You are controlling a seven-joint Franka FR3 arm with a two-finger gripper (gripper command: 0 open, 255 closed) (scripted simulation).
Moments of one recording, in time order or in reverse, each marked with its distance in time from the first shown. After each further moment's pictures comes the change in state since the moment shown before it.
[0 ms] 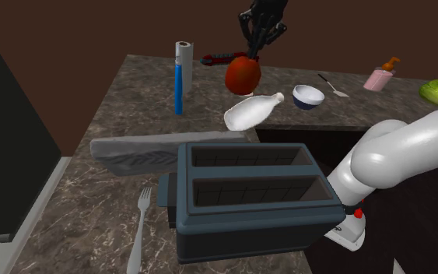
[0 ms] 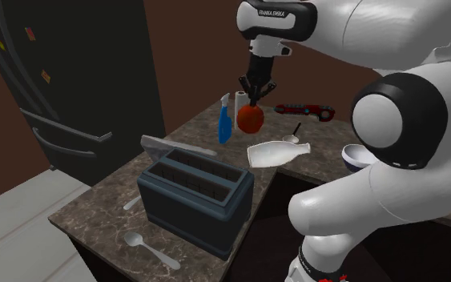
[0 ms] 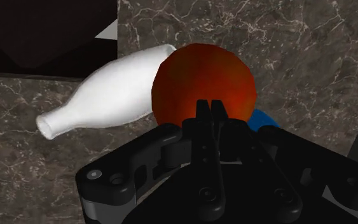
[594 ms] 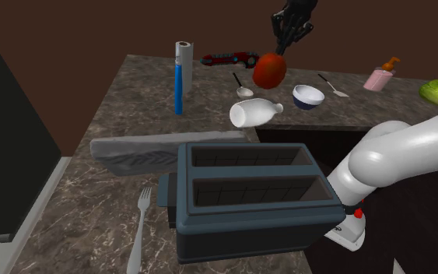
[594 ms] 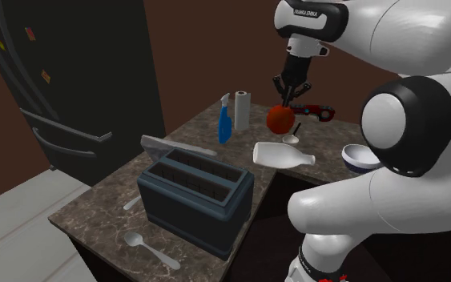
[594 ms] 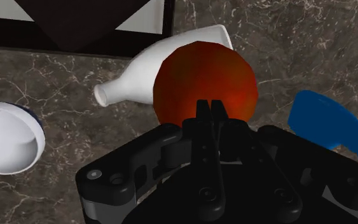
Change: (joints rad) arm -0.061 -0.083 -0.177 -0.068 -0.077 -0.045 -0.210
